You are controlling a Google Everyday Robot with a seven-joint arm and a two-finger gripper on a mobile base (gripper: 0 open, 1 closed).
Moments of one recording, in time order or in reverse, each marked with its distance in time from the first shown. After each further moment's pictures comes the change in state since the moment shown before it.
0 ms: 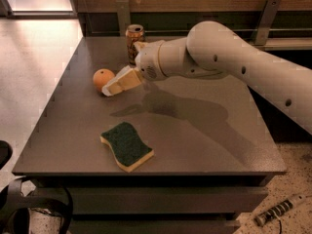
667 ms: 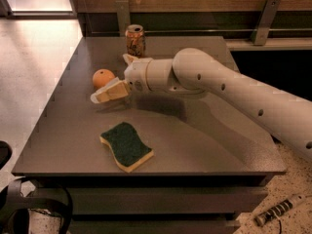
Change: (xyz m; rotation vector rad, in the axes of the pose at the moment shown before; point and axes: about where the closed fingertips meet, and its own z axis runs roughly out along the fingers) arm 0.021 0.005 0.051 -0.021 -0.128 0.058
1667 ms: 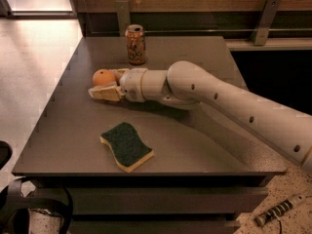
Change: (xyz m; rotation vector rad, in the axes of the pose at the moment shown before) arm 0.016 0.012 0.023 -0.023 -0.052 0.071
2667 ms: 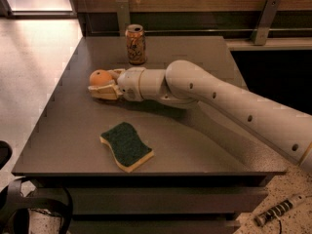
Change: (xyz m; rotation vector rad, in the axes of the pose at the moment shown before) arm -0.004 0.005 0.004 -0.015 -0.007 -0.004
